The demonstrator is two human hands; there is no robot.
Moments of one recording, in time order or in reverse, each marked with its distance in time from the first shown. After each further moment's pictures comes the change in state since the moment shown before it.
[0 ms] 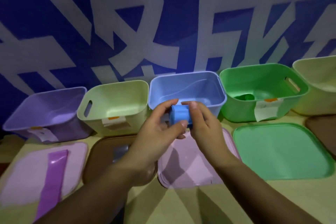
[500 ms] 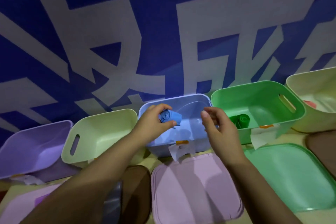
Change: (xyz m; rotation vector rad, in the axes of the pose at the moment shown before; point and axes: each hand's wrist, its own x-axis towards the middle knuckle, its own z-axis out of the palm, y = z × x) left_hand 0.173 -0.016 -0.017 0.813 -0.087 0.070; right_hand 0.089 0.011 -0.057 -0.148 0.206 0.046
